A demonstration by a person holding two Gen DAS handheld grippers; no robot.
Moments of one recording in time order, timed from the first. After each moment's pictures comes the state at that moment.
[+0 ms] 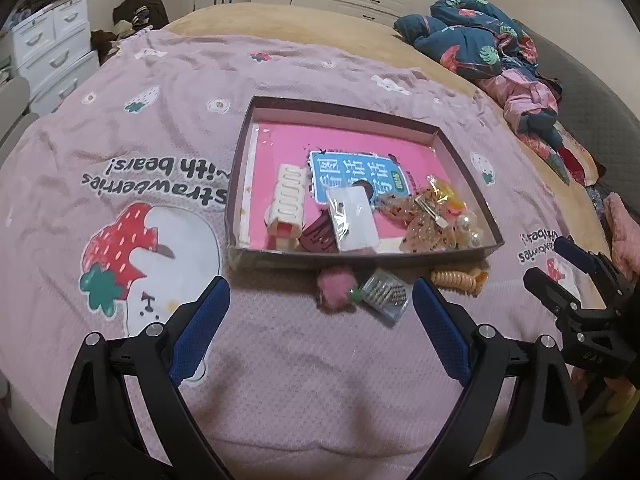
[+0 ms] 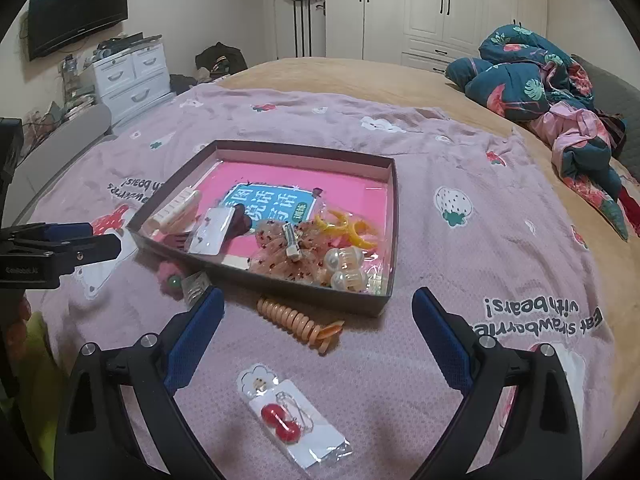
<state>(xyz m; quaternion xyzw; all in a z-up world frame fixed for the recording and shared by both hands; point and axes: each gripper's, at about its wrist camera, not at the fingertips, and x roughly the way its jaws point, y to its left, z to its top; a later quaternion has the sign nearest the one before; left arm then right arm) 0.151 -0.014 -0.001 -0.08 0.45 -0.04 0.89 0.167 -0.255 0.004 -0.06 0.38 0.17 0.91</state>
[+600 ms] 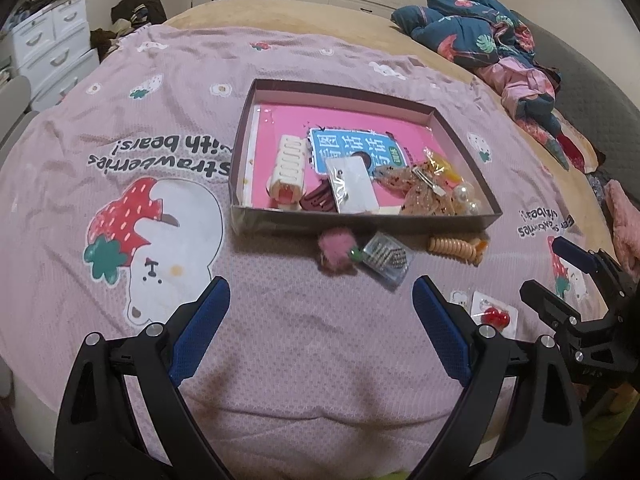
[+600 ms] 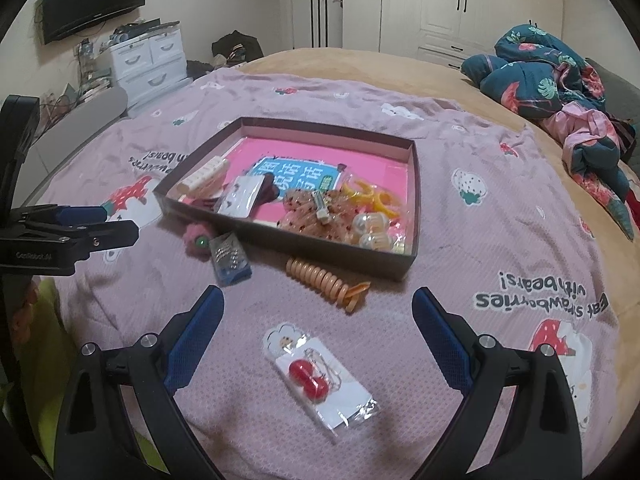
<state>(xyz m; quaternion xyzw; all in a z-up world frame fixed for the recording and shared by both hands) 0.125 -0.017 -0.010 -0.07 0.46 -0.04 0.88 0.133 -0.247 -0.006 -0.07 0.39 0.20 0.90</state>
